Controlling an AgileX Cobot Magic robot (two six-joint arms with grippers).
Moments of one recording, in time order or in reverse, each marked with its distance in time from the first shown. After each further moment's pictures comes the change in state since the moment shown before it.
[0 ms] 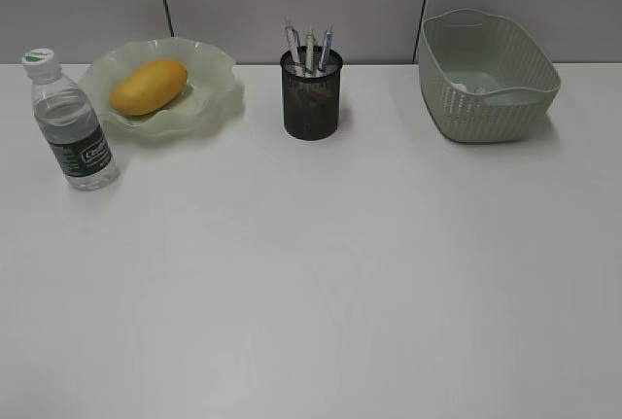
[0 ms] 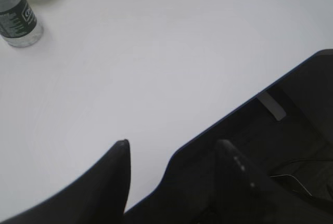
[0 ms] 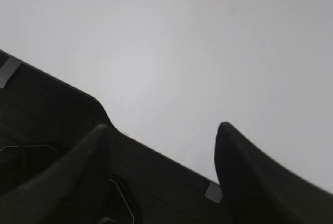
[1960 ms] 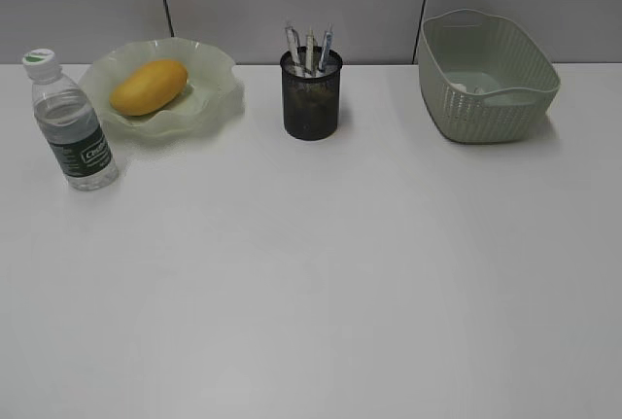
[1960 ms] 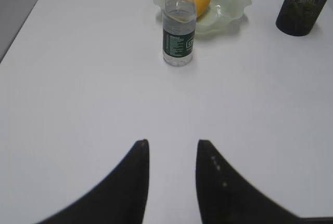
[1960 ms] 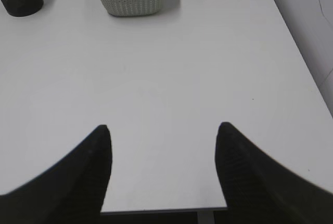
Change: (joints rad) left arm 0.595 -0.201 0.004 0.000 -0.003 0.000; right arm -0.504 -0.309 0.001 0.018 -0.005 -0.001
